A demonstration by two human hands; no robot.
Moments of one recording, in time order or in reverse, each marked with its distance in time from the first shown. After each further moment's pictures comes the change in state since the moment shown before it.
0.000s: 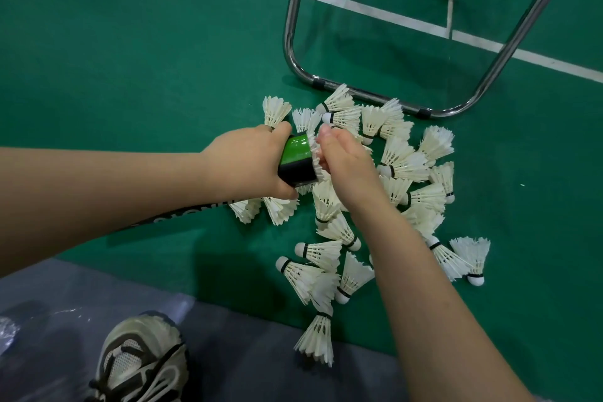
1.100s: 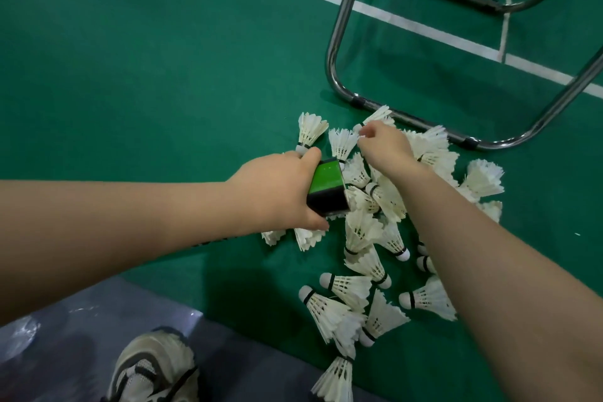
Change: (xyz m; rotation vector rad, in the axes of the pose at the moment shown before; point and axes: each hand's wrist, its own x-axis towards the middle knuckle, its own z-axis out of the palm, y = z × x) left_hand 0.004 -0.016 0.001 -0.076 -0.075 -0.049; right_hand 0.146 0.022 -0.003 -0.677 0.047 0.037
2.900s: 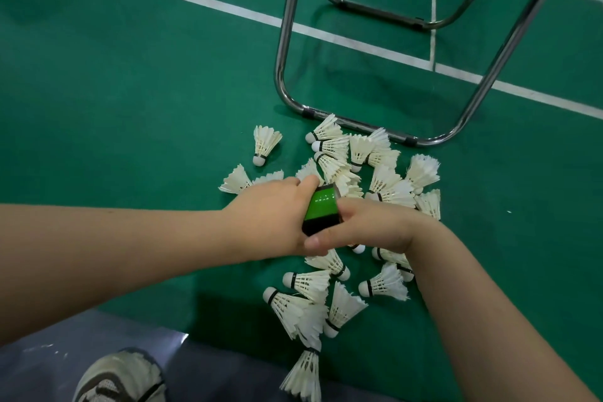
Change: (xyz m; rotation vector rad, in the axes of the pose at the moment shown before) left_hand -0.011 0.060 0.008 0.028 0.014 0.178; right_hand -0.139 0.020 -0.064 0.299 -0.849 -0.264
